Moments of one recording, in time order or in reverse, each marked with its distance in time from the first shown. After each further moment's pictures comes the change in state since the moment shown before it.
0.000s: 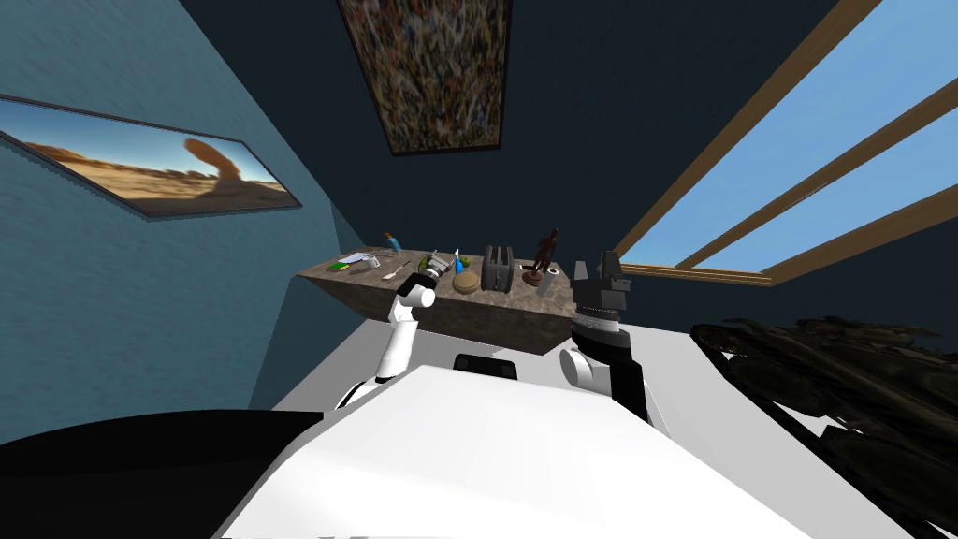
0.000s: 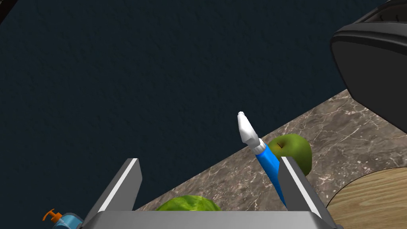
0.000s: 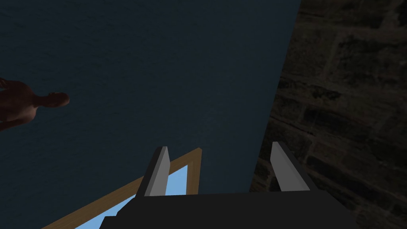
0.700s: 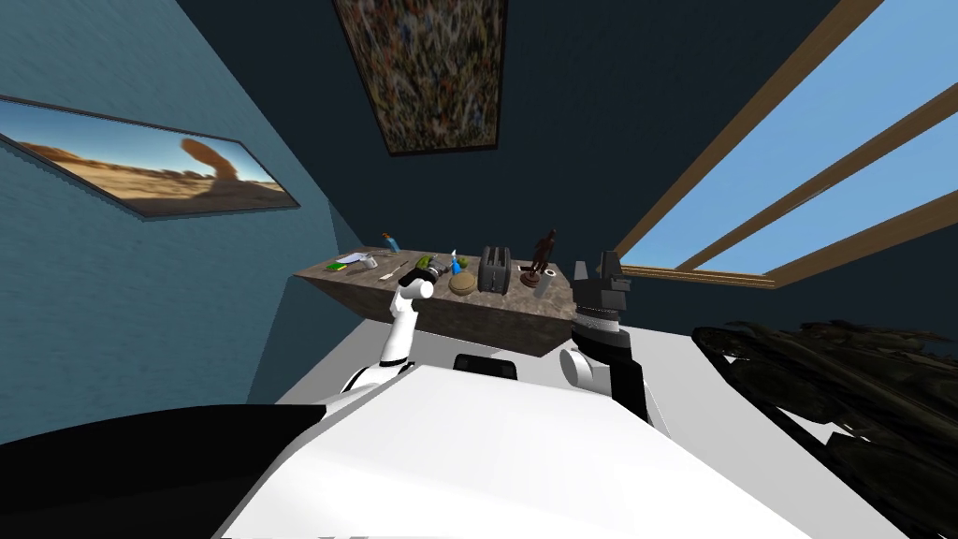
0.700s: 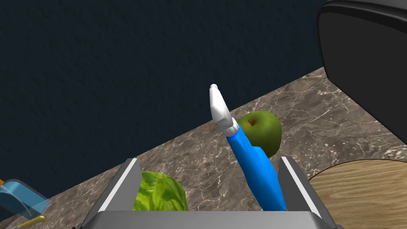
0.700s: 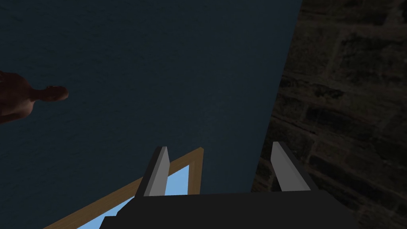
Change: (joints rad) left arm -0.106 0.032 0.061 0.138 0.035 0.160 0.104; right arm 0.000 0.000 0.000 0.000 0.000 0.000 0.000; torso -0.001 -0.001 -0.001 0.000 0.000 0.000
